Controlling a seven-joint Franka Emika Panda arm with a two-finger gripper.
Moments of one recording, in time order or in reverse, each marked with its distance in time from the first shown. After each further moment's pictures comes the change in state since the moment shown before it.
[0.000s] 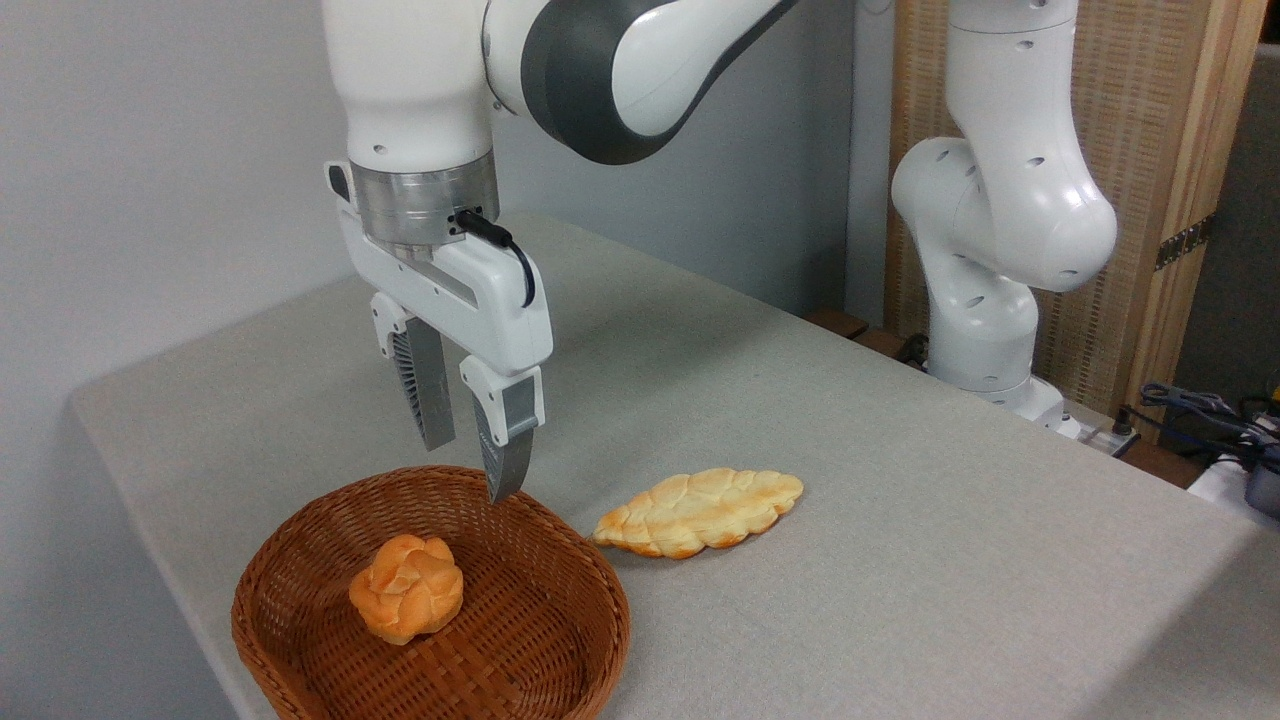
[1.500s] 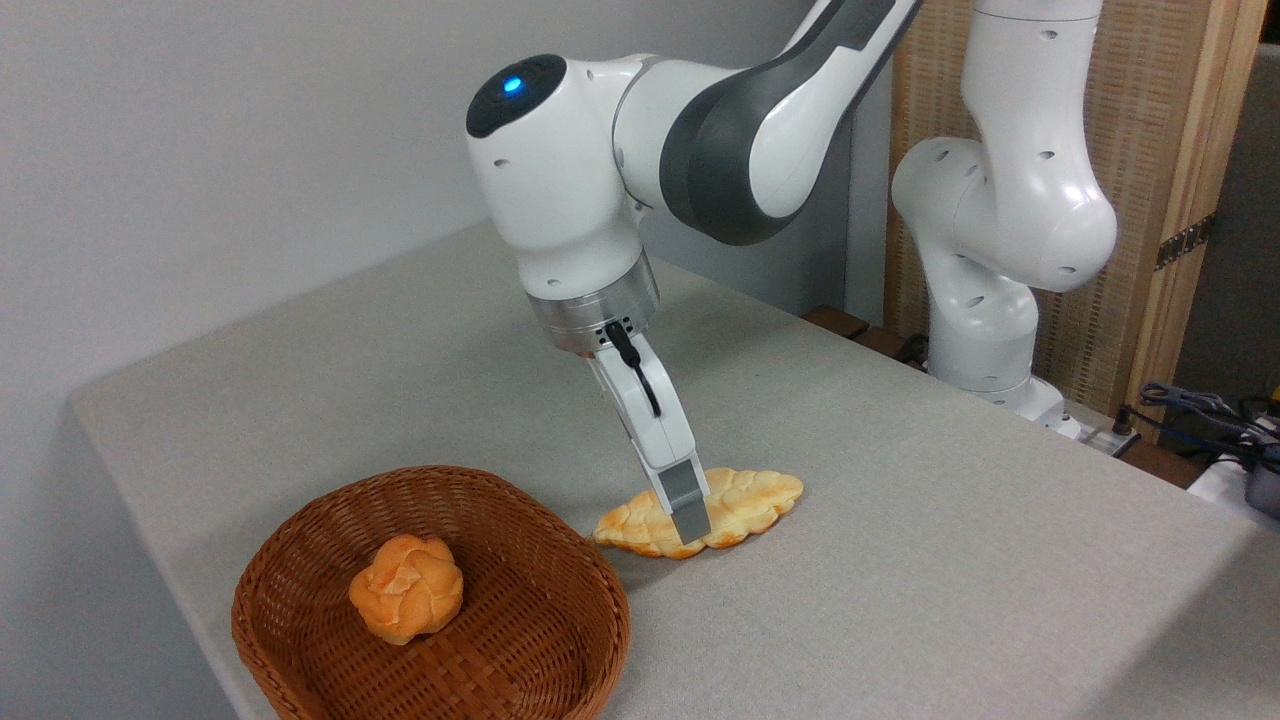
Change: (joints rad) arm -0.004 -0.144 0.065 -0.357 0.112 -0.068 0.435
